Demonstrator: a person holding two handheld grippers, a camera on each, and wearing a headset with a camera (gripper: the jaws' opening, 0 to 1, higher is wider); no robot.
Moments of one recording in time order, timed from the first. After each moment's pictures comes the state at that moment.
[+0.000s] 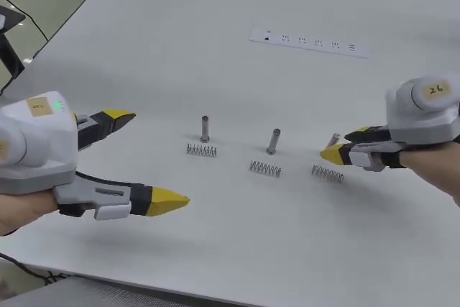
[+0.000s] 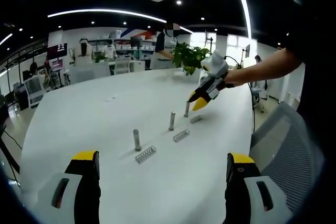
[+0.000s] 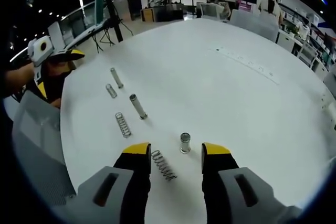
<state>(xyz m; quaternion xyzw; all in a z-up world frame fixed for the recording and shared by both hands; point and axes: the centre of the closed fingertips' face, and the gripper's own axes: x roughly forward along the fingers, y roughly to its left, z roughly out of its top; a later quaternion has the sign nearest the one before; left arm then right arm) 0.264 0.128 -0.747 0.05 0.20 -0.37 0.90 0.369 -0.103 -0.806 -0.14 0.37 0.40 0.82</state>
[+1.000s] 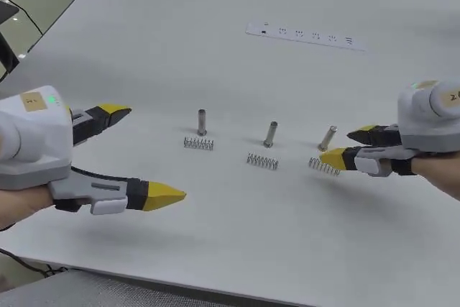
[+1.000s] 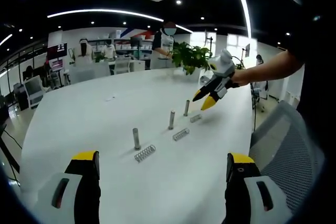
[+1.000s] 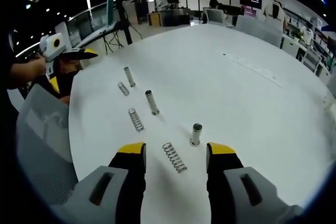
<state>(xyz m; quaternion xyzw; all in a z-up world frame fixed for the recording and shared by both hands) 0.261 0.128 -0.749 0.05 0.20 -0.37 0.90 0.348 -0.104 -0.798 -0.14 0.35 0.43 0.82</state>
